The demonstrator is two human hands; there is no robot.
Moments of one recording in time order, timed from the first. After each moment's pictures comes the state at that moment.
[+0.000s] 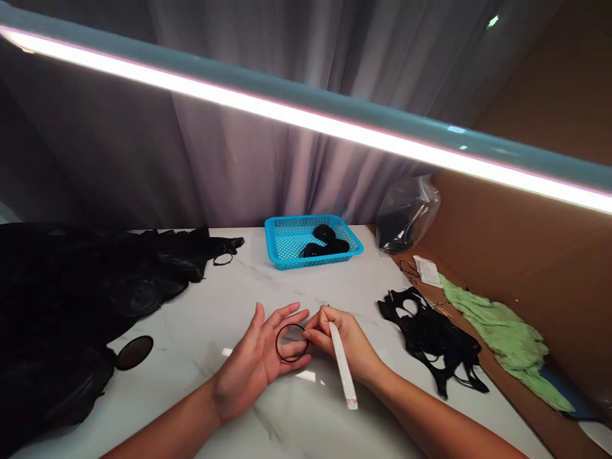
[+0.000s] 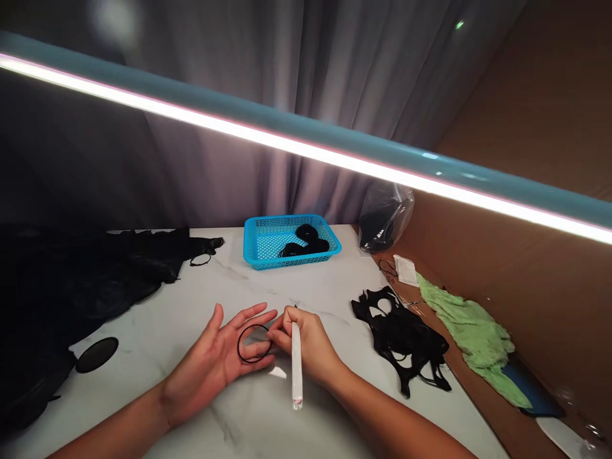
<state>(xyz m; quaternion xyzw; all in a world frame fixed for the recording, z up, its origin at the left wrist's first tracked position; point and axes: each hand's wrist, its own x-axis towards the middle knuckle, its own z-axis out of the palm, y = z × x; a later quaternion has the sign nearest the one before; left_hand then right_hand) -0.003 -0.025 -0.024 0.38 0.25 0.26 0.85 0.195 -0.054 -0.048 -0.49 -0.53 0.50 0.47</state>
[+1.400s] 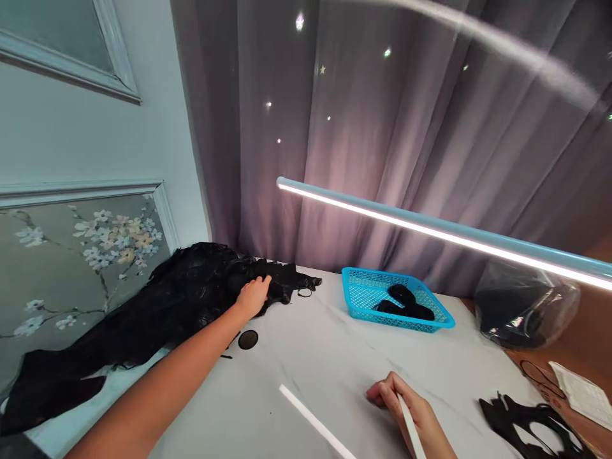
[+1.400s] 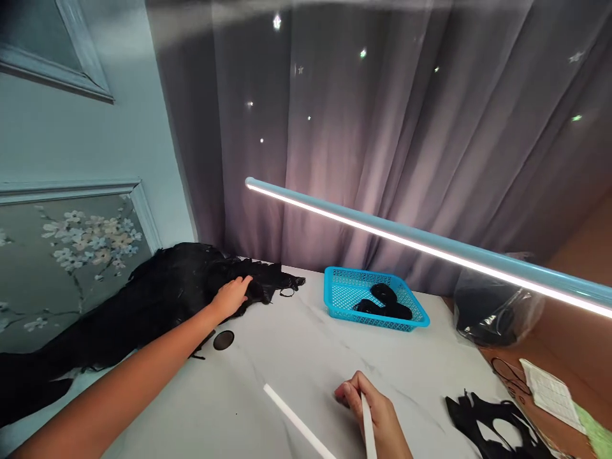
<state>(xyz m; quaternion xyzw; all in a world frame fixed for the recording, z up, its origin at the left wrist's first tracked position) -0.172 0.080 0.002 0.73 0.68 0.06 -0.07 0.173 -0.071 -0.084 -0.57 -0.59 0.38 0.42</state>
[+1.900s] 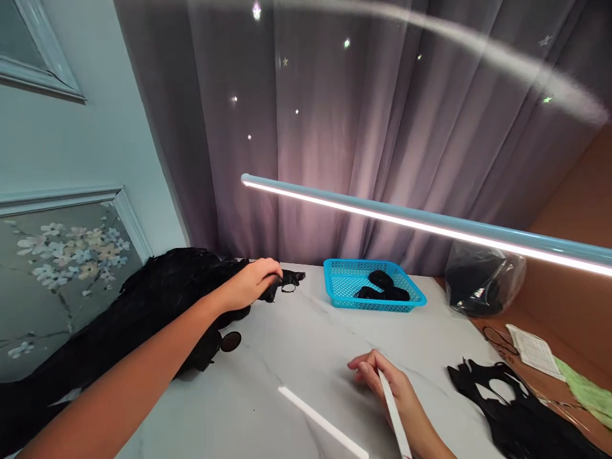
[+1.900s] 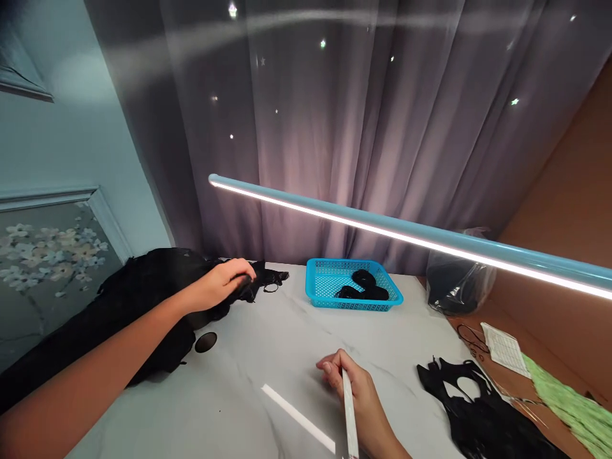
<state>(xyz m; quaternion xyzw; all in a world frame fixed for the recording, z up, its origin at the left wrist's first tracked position) -0.117 0.050 0.097 0.89 0.44 0.16 0.03 0.181 -0.074 -0.062 -0.50 -0.60 0.44 0.45</state>
